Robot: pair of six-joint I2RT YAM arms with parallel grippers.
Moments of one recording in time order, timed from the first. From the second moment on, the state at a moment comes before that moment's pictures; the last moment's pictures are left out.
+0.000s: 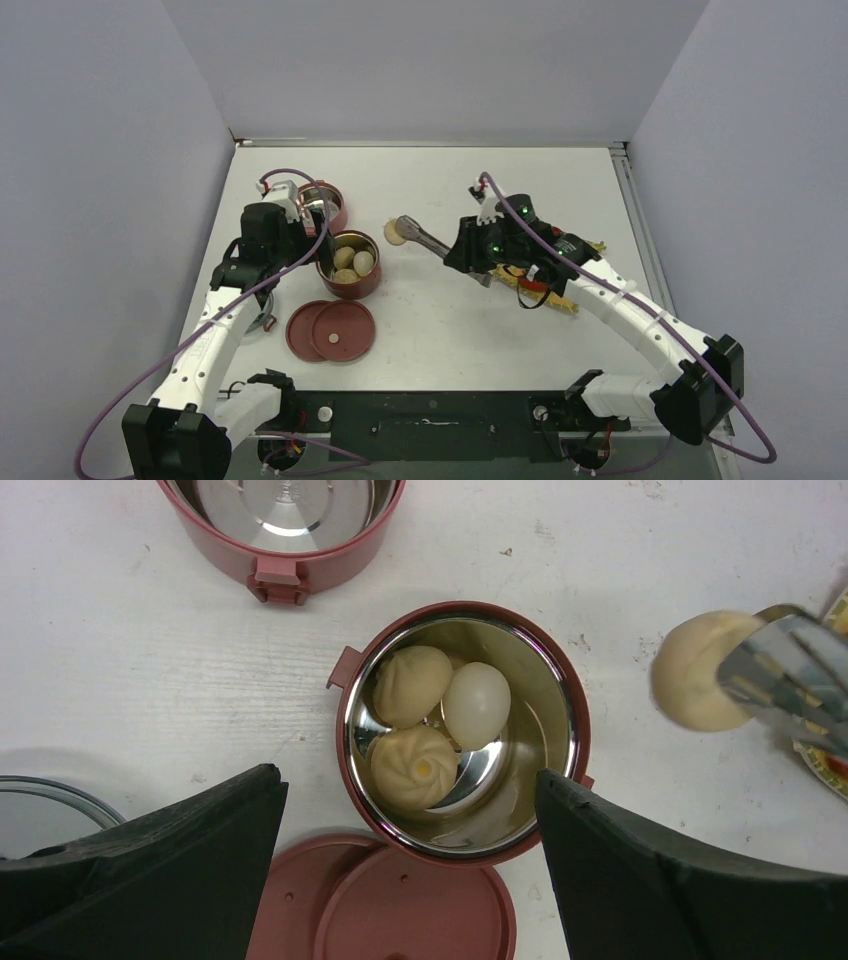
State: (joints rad) left arm -0.15 1.03 0.86 -0.45 0.06 -0.31; right arm 0.61 1.20 1.08 -0.50 -0.25 0.43
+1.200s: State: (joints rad) left arm -0.15 1.03 0.86 -0.45 0.03 -0.31; right arm 0.85 1.49 1.19 -0.41 -0.15 0.35
